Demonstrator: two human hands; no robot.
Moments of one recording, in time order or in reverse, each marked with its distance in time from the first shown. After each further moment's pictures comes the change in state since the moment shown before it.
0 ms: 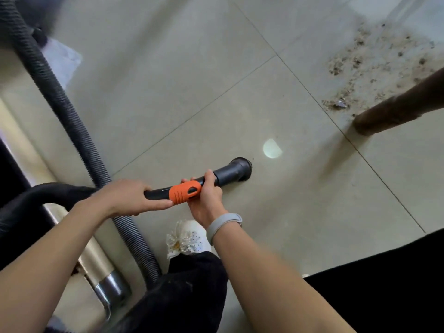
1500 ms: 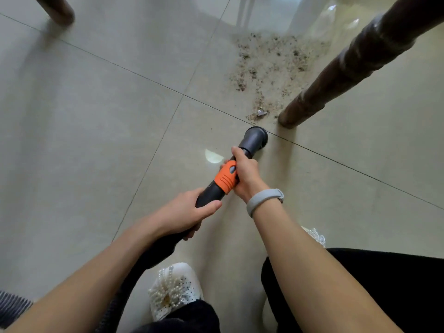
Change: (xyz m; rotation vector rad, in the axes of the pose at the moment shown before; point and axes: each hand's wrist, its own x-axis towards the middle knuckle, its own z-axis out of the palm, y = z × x) left_hand 0.114 0.147 -0.085 -0.368 -0.325 0.619; right_hand 0.023 -0.192 -0.016 0.189 0.387 -0.521
